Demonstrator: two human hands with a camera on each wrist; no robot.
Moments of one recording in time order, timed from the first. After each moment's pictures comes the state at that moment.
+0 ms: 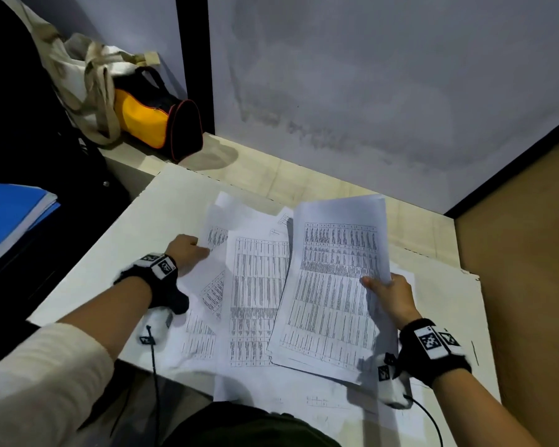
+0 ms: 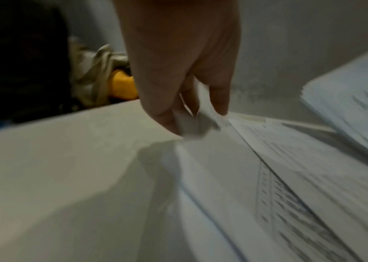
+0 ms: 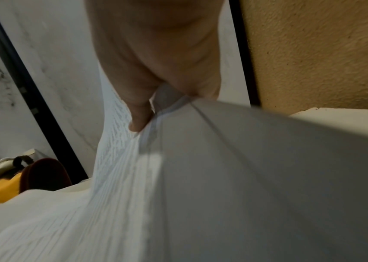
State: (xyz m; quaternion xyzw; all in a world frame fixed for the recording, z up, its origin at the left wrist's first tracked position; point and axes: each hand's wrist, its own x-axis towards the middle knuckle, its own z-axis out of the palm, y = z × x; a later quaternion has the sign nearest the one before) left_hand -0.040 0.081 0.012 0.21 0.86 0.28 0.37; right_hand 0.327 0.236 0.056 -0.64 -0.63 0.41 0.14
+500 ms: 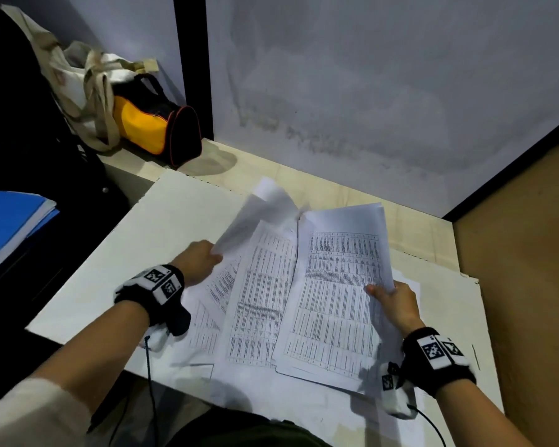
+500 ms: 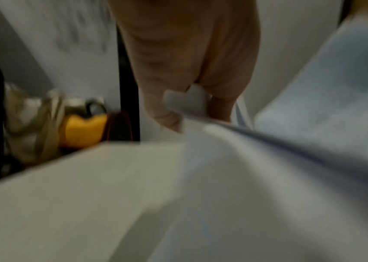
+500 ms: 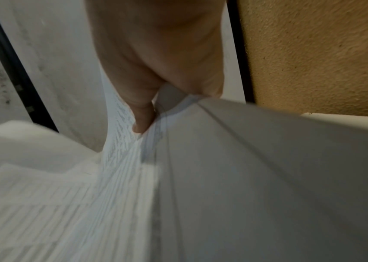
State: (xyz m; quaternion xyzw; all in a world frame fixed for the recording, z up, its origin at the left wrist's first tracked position) left_hand -0.013 0.079 0.046 0.38 0.84 0.16 0.35; right_hand 0.331 0.233 0.063 -0.65 -0.65 0.39 0.12
